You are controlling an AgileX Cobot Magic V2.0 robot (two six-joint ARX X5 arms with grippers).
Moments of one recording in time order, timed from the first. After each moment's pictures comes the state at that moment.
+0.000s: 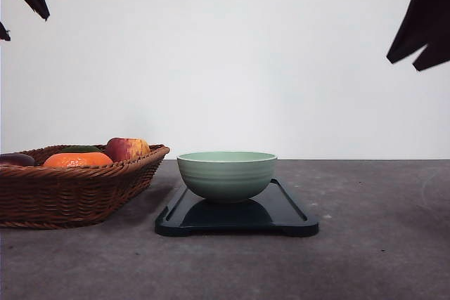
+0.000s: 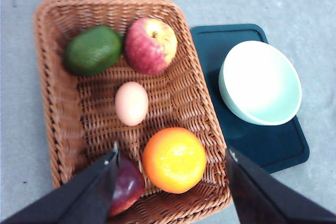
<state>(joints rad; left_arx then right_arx) -0.07 1.16 1.18 -0.83 0.33 -0.04 0.47 0.76 0.65 -0.48 -0.11 0.10</state>
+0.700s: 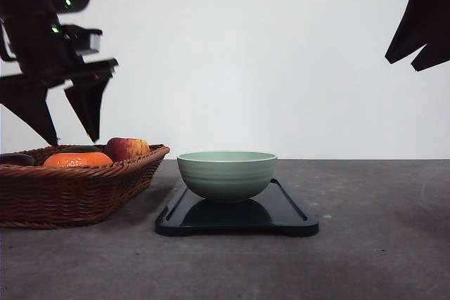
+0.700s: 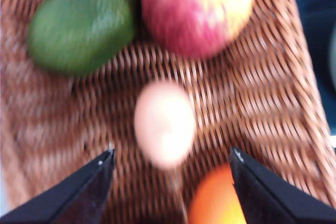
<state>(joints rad) -0.23 1.71 1.33 -0.75 0.07 0.00 0.47 0.76 0.65 -0.48 -0.10 0.11</state>
